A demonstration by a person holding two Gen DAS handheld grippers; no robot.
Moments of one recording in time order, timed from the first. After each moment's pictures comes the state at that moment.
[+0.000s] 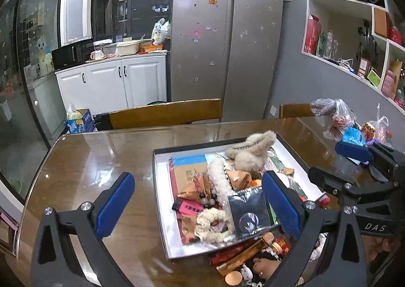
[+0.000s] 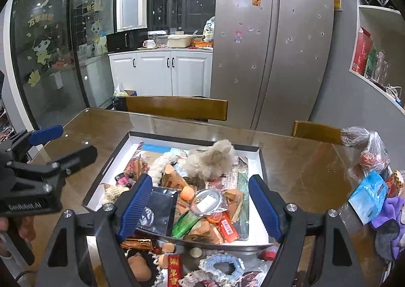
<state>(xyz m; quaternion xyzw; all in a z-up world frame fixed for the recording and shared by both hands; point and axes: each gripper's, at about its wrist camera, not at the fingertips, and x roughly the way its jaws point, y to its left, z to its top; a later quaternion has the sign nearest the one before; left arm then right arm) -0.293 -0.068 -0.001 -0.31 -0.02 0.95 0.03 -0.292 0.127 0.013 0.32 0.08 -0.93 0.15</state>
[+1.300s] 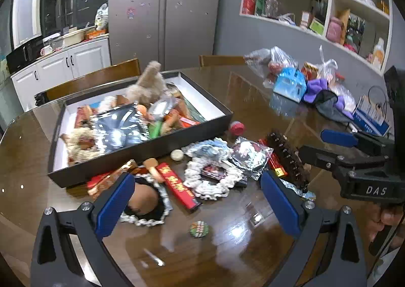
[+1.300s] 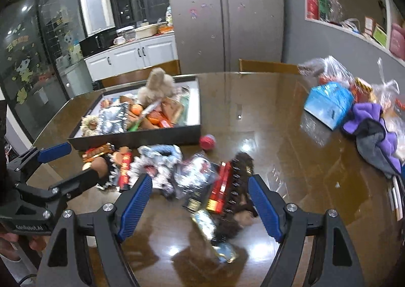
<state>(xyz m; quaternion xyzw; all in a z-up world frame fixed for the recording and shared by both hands) -0.201 0.088 -0.064 -0.37 0.02 0.92 0.16 -0.183 0.281 -0.049 0.38 -0.01 -0.92 0.09</state>
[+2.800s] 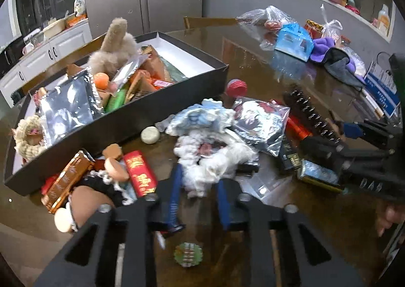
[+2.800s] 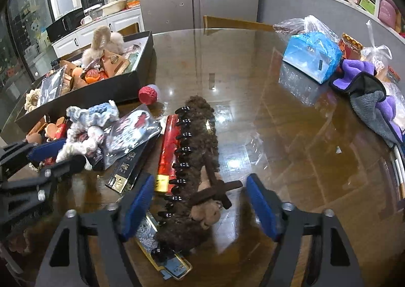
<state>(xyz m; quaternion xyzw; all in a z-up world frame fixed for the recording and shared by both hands) -0.249 0.124 -0.133 -0.43 0.07 0.88 0.18 -0.215 0.308 -0.125 0.45 0.00 -0.89 0.02</state>
